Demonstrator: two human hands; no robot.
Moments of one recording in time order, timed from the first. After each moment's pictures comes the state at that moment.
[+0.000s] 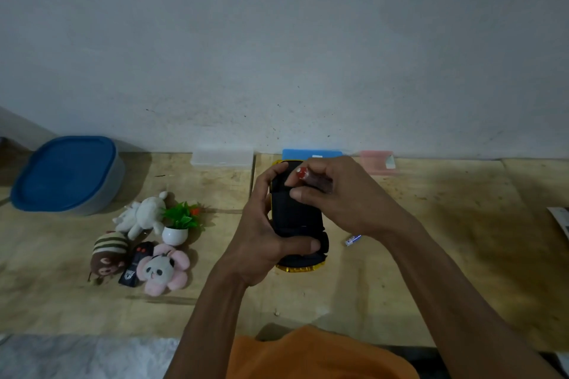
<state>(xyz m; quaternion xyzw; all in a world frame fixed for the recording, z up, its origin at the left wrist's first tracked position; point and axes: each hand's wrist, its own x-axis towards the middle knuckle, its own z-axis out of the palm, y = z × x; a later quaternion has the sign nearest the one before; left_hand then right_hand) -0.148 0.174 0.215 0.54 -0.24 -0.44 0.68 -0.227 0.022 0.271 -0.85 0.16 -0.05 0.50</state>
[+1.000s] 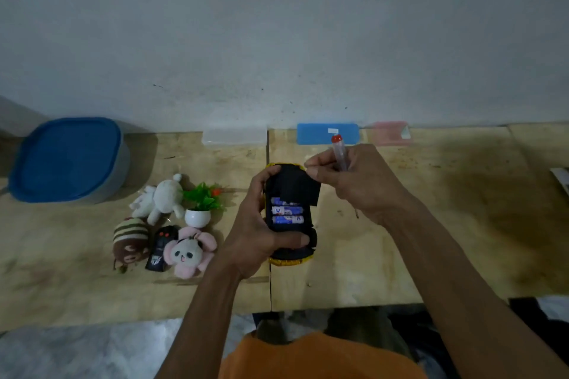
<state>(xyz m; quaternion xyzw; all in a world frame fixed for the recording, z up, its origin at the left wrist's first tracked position) -0.092 0.248 0.165 0.58 -0.23 -0.45 0.64 -0.186 0.075 0.233 -0.72 0.35 -0.09 0.59</state>
